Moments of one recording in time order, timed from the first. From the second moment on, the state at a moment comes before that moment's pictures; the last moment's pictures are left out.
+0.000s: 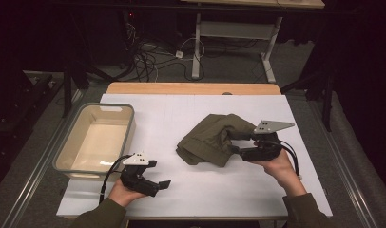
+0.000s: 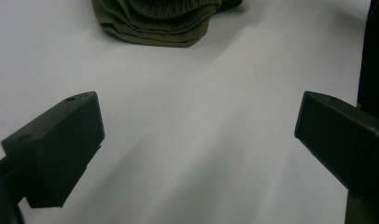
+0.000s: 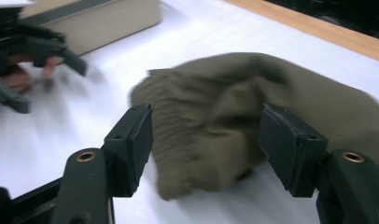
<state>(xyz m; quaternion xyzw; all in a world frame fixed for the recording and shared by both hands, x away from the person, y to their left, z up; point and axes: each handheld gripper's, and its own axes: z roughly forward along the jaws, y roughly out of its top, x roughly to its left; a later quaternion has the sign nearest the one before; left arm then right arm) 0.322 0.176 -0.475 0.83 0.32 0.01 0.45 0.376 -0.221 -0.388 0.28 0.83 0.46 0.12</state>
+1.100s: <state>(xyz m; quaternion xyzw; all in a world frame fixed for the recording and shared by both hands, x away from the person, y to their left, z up) 0.322 0.175 -0.475 0.84 0.32 0.00 0.45 0.387 -0.150 -0.444 0.24 0.88 0.39 0.11</state>
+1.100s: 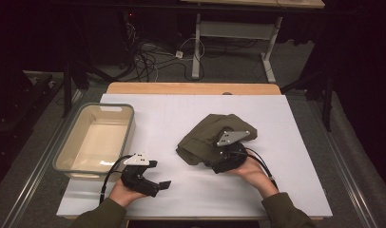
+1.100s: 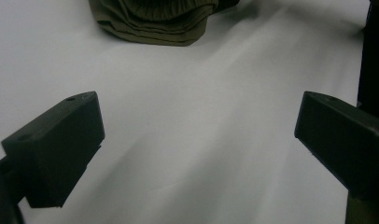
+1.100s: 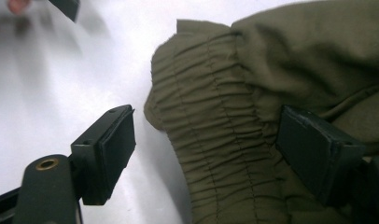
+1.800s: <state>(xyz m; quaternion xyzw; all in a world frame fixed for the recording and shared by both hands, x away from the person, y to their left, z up) 0.323 0.174 -0.476 0.84 0.32 0.00 0.45 0.388 -0.127 -0.476 0.23 0.89 0.32 0.21</state>
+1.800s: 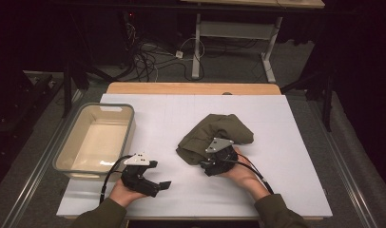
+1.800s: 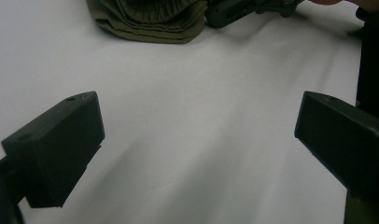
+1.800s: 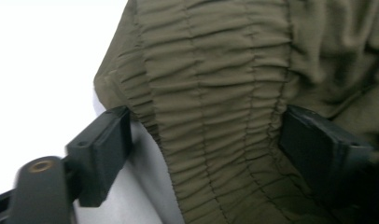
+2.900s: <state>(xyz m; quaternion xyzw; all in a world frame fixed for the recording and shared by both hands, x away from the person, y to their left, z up) 0.322 0.175 -0.476 0.84 0.32 0.00 0.44 0.394 -0.169 -0.461 0.24 0.88 0.40 0.11</state>
